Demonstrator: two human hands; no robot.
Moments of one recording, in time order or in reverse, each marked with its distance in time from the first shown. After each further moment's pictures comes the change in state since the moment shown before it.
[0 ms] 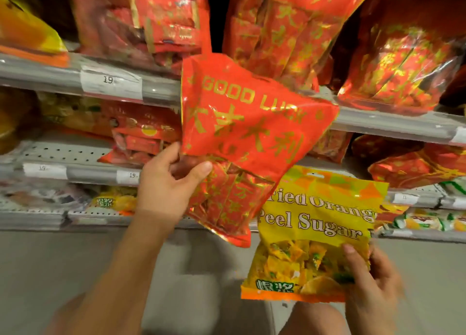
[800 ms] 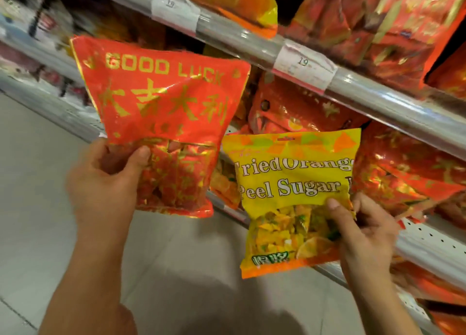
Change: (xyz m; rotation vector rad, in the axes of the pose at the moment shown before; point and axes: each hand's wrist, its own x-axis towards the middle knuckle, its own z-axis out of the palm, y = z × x) left_hand -0.087 -0.061 -0.222 0.246 0.912 -0.006; right_hand -0.010 -0.034 0.229 0.056 -0.622 -0.330
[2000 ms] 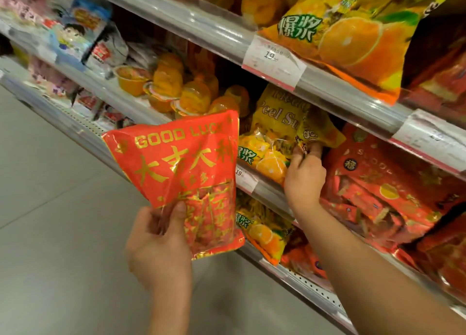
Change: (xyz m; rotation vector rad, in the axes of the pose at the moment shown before) left_hand 0.048 -0.096 0.014 0.020 0.308 -0.300; right_hand 0.149 0.032 0.274 -0.523 0.097 0.098
